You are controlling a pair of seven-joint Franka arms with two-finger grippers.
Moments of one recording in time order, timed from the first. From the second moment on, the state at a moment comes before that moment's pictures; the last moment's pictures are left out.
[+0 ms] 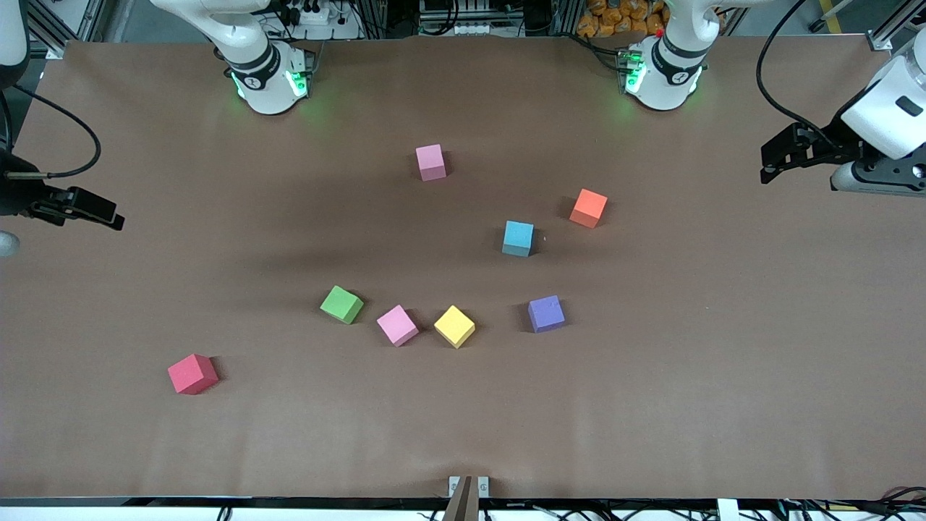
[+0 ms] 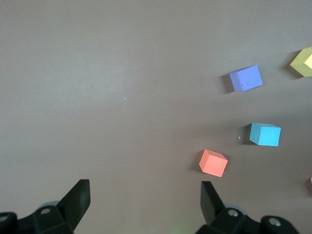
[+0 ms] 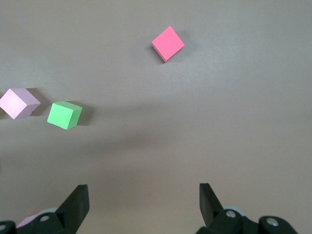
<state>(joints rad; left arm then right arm) -0.07 0.02 -0.08 -1.48 0.00 1.50 -0.02 -0.01 0.11 -0.05 -1.52 0.05 1.57 0.04</state>
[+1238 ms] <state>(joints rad) -0.32 0.27 -0.34 -1.70 -0.02 1.81 -0.68 0.14 0.30 -0.05 -1.53 0.05 1.65 0.08</state>
